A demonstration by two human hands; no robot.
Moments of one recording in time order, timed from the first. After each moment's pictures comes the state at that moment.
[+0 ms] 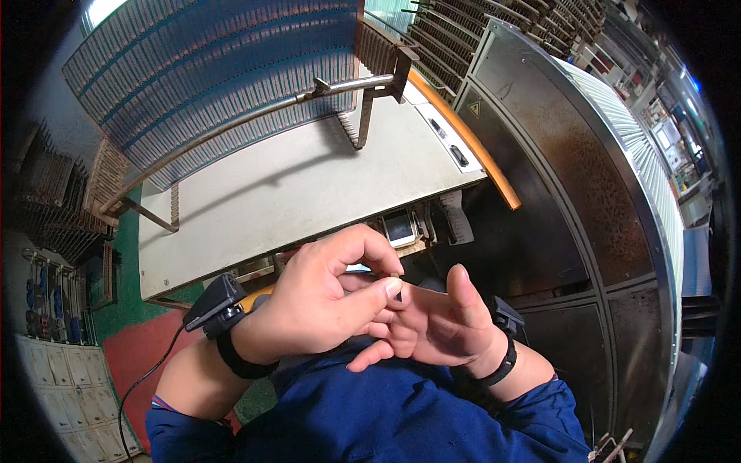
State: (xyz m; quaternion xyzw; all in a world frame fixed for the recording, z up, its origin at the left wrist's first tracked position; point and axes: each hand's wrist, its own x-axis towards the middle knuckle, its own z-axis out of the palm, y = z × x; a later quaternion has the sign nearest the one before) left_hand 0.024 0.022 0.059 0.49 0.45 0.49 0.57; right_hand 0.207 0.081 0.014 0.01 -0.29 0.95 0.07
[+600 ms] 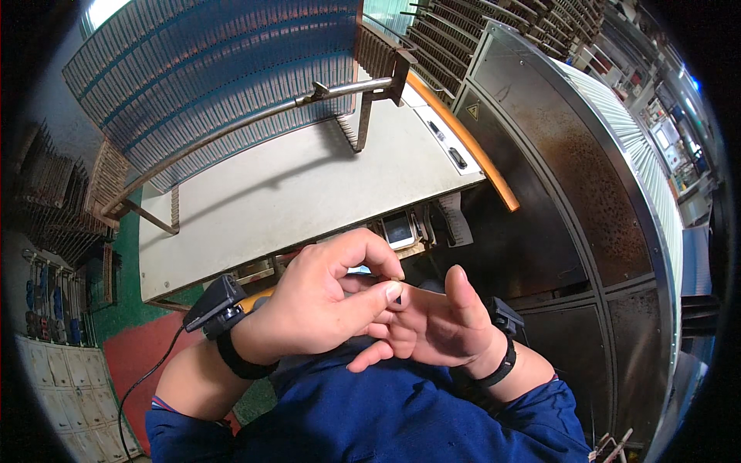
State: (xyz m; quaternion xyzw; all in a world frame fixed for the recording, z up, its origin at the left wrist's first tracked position) left_hand 0.023 0.023 0.057 0.53 0.44 0.48 0.53; right_hand 0.209 0.082 0.016 -0.01 -0.32 0.95 0.07
